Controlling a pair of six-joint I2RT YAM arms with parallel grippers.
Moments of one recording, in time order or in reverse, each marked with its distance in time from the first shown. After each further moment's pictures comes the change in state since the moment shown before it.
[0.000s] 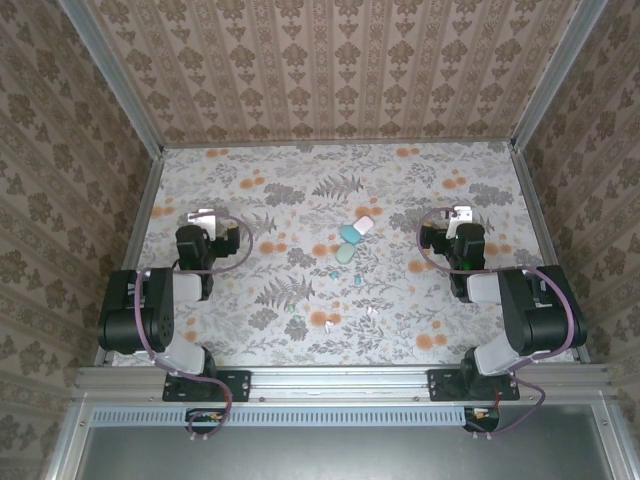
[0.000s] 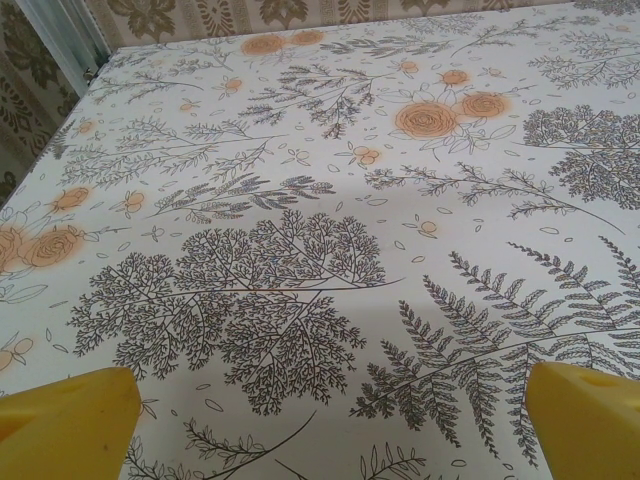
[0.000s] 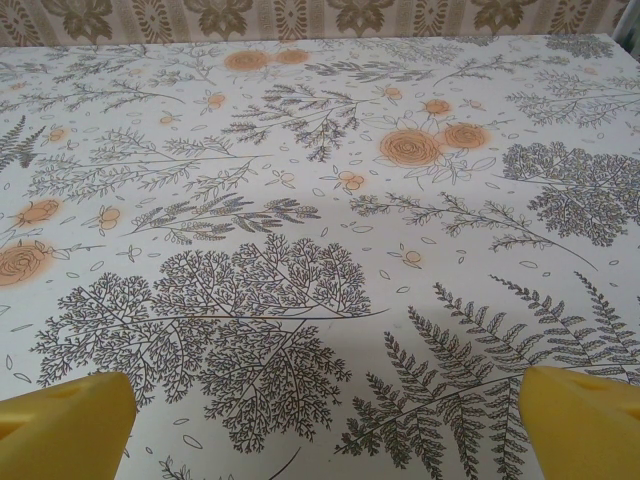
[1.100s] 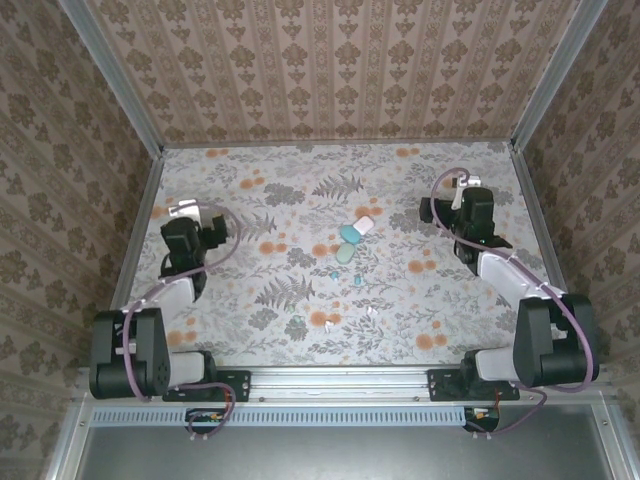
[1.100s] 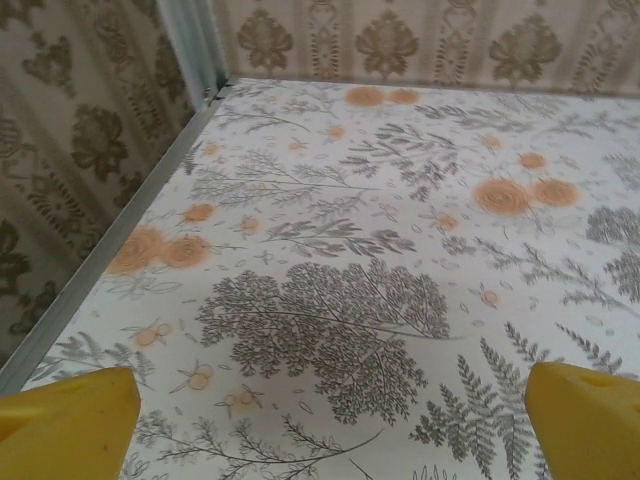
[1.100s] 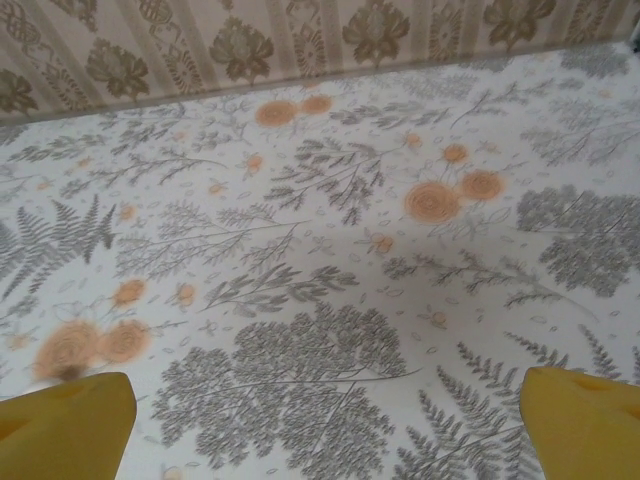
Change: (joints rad) left arm 0.000 -0.277 0.097 -0.365 -0.171 -0.142; right arm 0.003 -0.183 0.352 -0.656 -0.066 0.131
